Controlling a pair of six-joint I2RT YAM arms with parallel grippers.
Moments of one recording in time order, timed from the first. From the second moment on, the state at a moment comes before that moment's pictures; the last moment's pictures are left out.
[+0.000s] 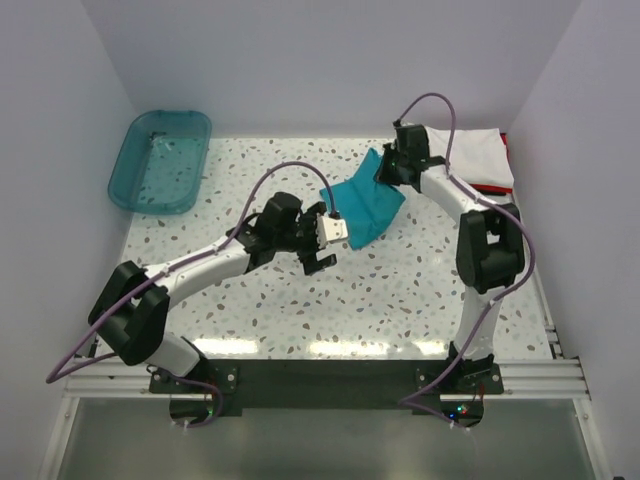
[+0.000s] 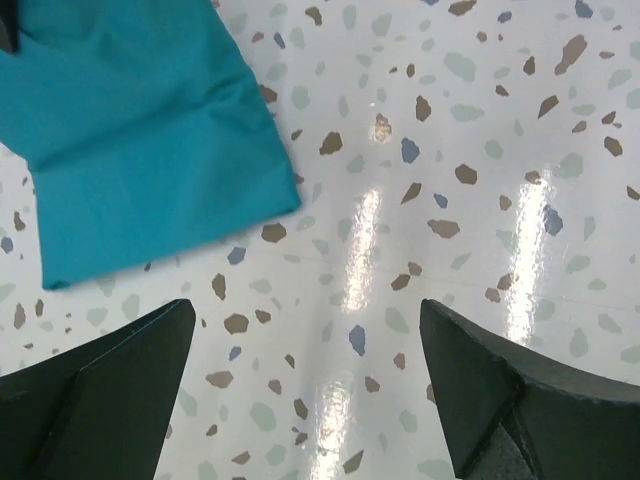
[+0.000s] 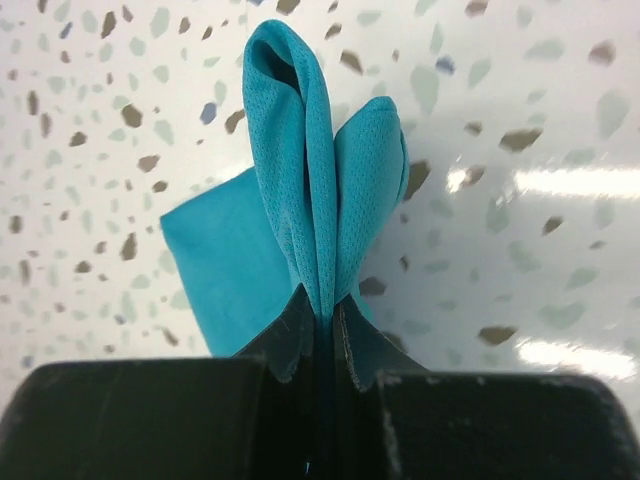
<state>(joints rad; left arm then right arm) -0.69 1.50 0.95 -0.05 0.44 0.56 0.25 1.96 1.53 -0.29 -0.09 0.45</state>
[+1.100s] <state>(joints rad) -0.66 1.56 0.96 -0.15 0.35 0.47 0.09 2.26 2.28 -0.55 0.13 -0.15</state>
